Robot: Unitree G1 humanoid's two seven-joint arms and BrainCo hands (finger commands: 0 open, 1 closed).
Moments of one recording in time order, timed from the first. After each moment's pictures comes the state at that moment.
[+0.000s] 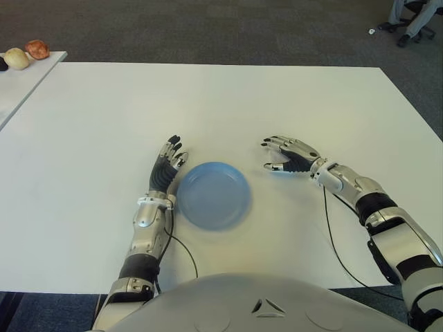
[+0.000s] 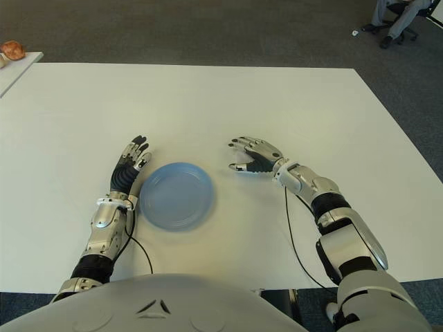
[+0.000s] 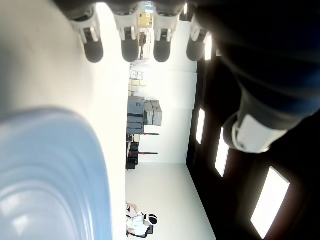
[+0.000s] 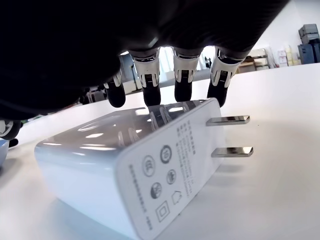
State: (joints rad) left arm 0.06 0.03 0.07 0.49 -0.14 -0.46 -0.18; right arm -0.53 -0.59 0.50 0.95 -0.81 -0.73 -0.22
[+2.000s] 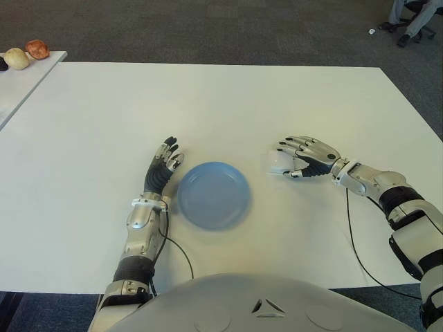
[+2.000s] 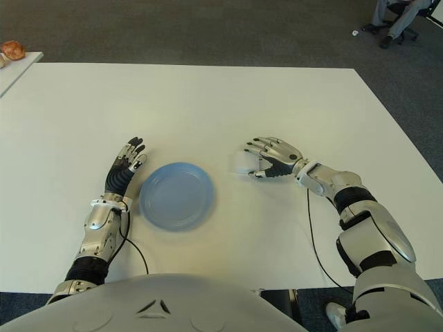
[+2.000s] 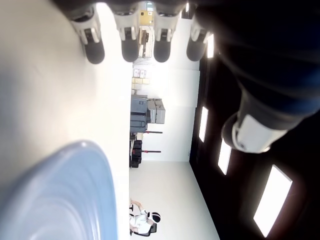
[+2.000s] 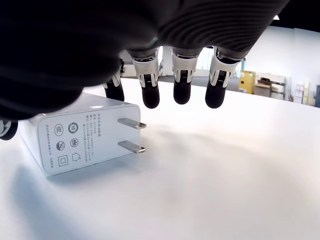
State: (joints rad) left arm 0.07 0.06 0.09 0.48 -0.16 -0.44 -0.22; right arm -0.60 -0.75 0.69 1.02 -1.04 -0.75 -0.52
